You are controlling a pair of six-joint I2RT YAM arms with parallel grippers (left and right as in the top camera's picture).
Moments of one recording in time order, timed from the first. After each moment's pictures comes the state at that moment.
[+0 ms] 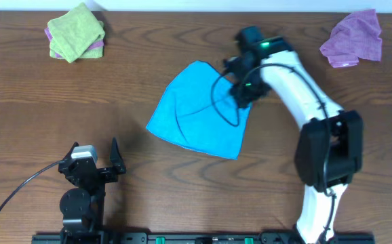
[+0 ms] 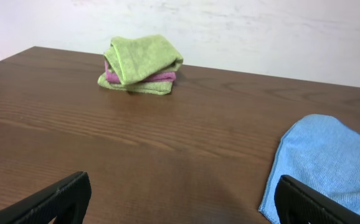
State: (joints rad) left arm 0.01 0.01 0.08 -0.24 -0.06 -0.10; right arm 0.26 2.10 1.76 -1.19 -0.07 -0.32
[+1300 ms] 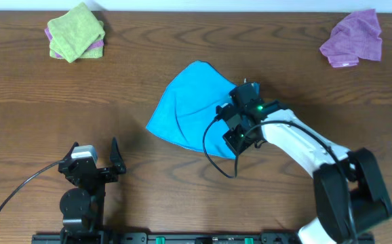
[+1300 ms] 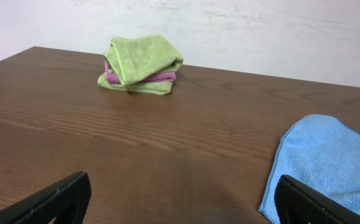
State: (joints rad) left arm 0.01 0.01 0.08 -0.24 -0.06 -0.10; right arm 0.45 1.76 1.05 -0.74 -0.19 -0.19
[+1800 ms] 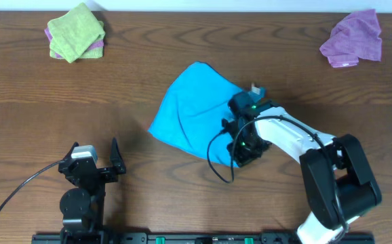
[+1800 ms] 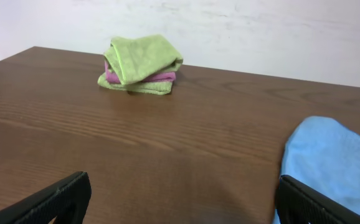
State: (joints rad) left arm 0.01 0.01 0.08 -0.24 -0.06 -0.10; right arm 0.45 1.84 1.05 -0.96 -0.13 -0.07
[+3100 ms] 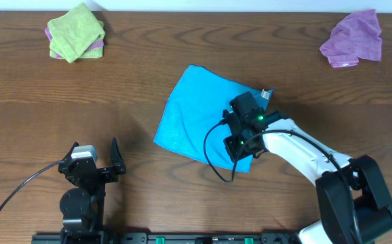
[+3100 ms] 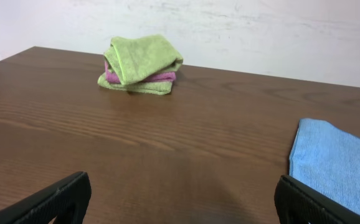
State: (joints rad) left arm 0.01 0.01 0.08 -0.24 -0.06 -0.10; right arm 0.47 1.69 0.93 -0.69 -0.19 0.06
